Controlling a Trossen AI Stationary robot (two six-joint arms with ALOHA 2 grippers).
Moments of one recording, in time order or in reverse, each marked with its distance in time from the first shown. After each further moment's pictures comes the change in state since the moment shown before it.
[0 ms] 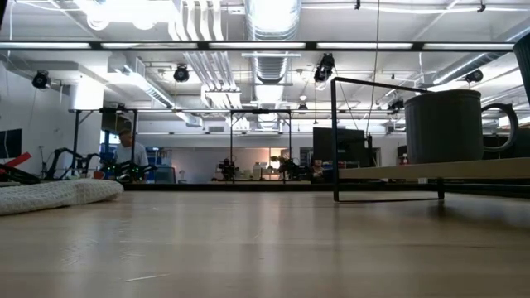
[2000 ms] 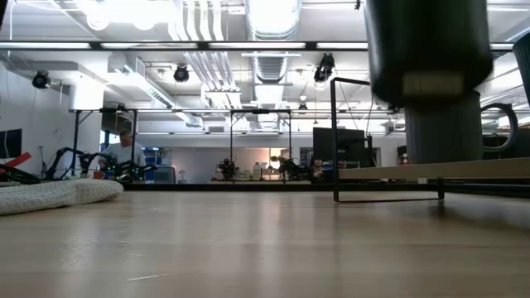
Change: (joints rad) left arm 0.002 0.003 0.000 -0.023 -0.003 -0.004; right arm -0.326 0.003 0.053 0.380 0.087 -0.858
